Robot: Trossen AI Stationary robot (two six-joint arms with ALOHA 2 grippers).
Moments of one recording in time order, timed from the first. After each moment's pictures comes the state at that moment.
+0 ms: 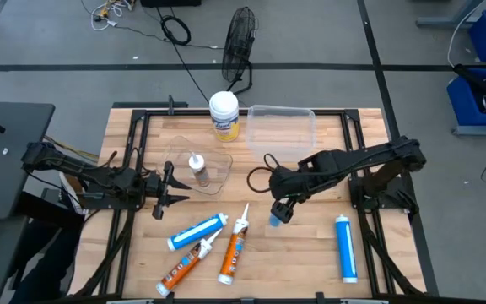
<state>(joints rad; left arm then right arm) -0.28 0.47 0.06 0.45 -0.18 -0.04 0.26 1.64 1.67 -1.29 0.01 0.88</state>
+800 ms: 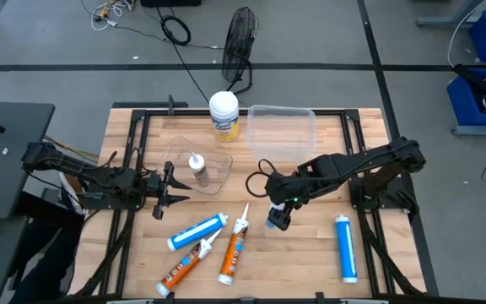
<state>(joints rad) -0.28 0.47 0.06 0.44 -0.18 -0.04 0.29 1.65 1.67 -1.17 -0.02 0.84</state>
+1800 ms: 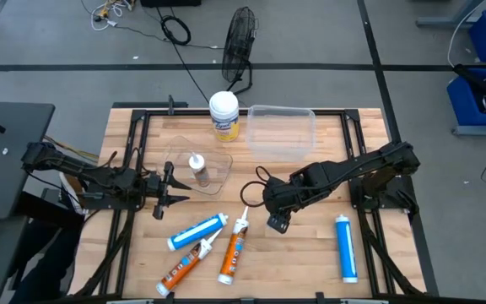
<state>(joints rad) -0.28 0.47 0.06 0.44 -0.18 -0.01 0.31 1.71 1.67 -1.24 0.04 0.82</state>
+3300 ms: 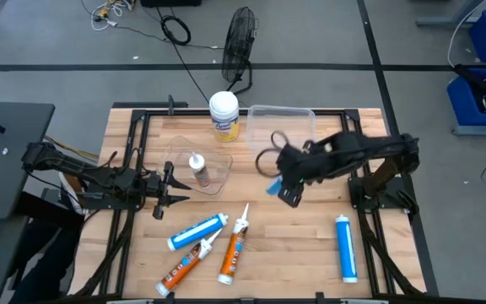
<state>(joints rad) -0.28 0.47 0.06 0.44 -0.18 -0.01 0.25 1.71 2.11 -1.58 0.26 0.72</state>
